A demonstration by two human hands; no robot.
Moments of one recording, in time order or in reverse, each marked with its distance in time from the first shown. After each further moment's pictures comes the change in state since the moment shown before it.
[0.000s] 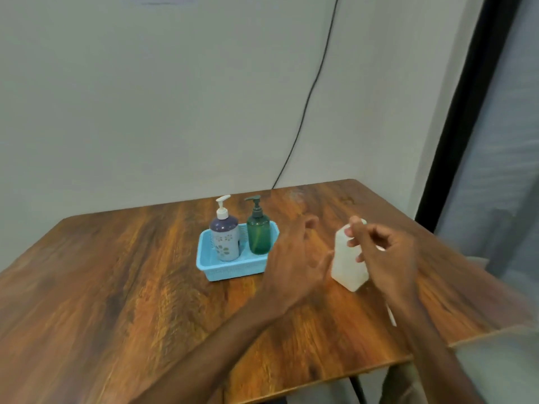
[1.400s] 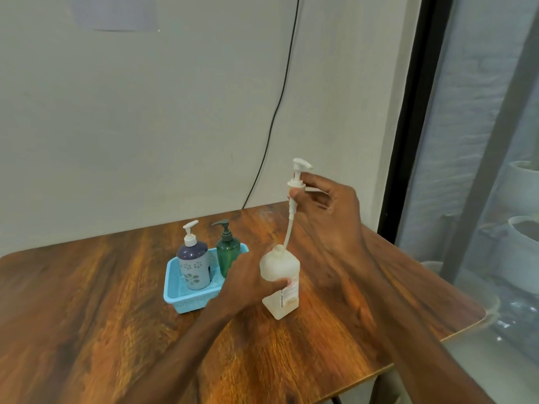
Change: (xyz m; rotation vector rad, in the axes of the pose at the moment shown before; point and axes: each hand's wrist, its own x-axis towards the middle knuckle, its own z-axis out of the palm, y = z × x) left_hand 0.042 -0.078 0.008 0.028 -0.218 -0.013; right_hand 0.055 -0.091 0.028 0.113 -0.100 -0.151
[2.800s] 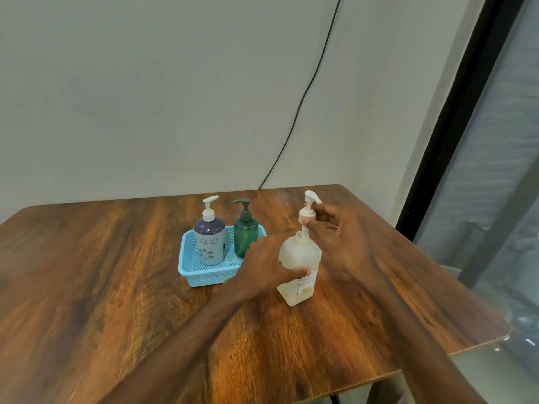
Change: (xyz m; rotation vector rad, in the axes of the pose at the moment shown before) left_hand 0.001 -0.013 0.008 -0.059 0.046 0.027; right_hand -0.019 0.060 0.017 -0.325 -0.252 0.070
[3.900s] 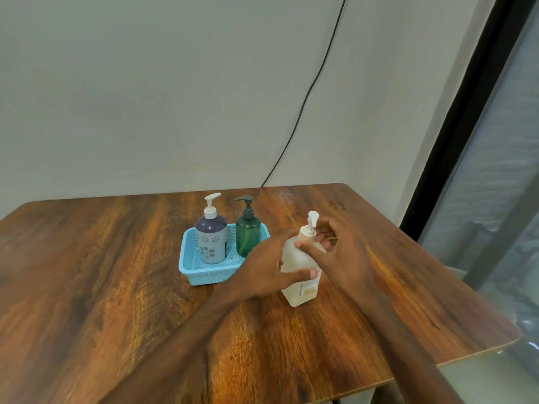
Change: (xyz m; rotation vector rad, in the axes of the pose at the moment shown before) left_hand -0.011 0.022 -0.021 -0.158 -0.147 0.047; right_hand -0.016 0.030 0.018 -0.094 -0.016 0.015
